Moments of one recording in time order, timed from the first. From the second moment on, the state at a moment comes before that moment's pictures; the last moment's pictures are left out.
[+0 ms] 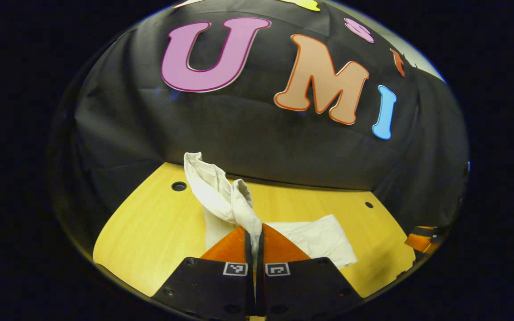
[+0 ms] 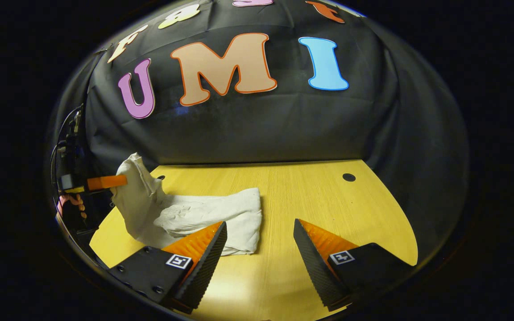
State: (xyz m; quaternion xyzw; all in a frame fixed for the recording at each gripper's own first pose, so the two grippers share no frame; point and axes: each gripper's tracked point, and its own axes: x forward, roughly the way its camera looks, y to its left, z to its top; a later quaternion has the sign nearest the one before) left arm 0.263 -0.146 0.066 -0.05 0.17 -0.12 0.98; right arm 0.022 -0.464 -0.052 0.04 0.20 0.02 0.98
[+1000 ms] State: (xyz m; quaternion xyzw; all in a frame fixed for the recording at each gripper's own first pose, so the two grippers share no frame) left arm 0.223 -0.377 -0.037 -0.02 0.24 -0.26 0.94; right arm 0.000 -0.551 -0.060 0.06 0.20 0.01 0.98
